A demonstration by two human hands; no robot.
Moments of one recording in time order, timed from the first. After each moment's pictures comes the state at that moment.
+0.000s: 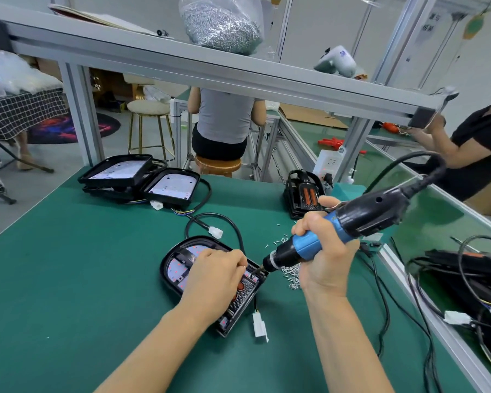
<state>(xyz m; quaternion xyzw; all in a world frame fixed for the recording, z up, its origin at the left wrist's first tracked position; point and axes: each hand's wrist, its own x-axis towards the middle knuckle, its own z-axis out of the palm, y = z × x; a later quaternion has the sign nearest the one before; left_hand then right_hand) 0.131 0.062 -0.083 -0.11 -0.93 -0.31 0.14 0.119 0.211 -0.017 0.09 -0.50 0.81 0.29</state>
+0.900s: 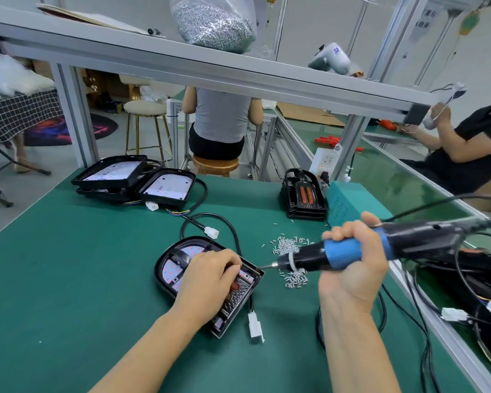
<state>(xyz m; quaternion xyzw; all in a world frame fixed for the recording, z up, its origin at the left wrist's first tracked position) 0.133 0.062 -0.084 -0.09 -0.90 -0.41 0.11 0.129 0.241 -0.017 0.01 -0.34 0.89 0.30</state>
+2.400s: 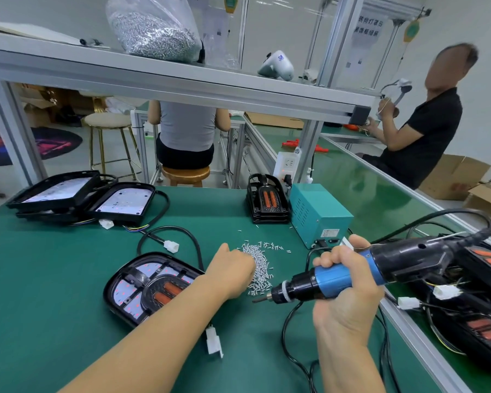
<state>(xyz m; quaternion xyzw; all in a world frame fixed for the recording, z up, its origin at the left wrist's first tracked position) 0.056 0.161 -0.079 -0.26 -0.96 -0.02 -0.01 0.152 0.292 -0.026 -0.04 -0.37 0.86 0.36</state>
